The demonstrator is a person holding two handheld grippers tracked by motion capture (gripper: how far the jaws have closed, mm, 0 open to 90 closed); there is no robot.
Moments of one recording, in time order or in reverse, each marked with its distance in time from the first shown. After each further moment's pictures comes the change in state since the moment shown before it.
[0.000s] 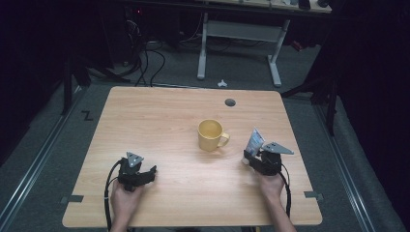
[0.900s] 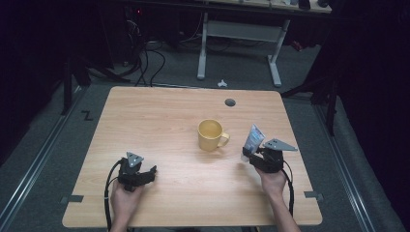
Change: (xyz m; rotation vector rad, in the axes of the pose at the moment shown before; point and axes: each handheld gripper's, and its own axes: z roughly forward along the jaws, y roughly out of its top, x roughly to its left) left arm 0.000 0.000 0.000 0.000 0.000 0.001; right arm 0.006 0.020 -0.014 -0.032 0.078 -0.039
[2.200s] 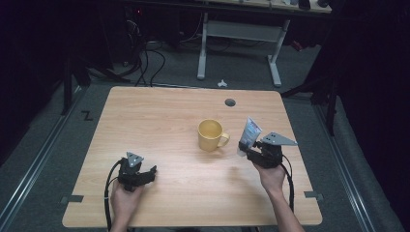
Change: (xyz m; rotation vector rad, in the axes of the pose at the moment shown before) left arm 0.000 0.000 0.000 0.000 0.000 0.000; right arm 0.014 0.029 -0.009 -0.050 0.056 -0.065
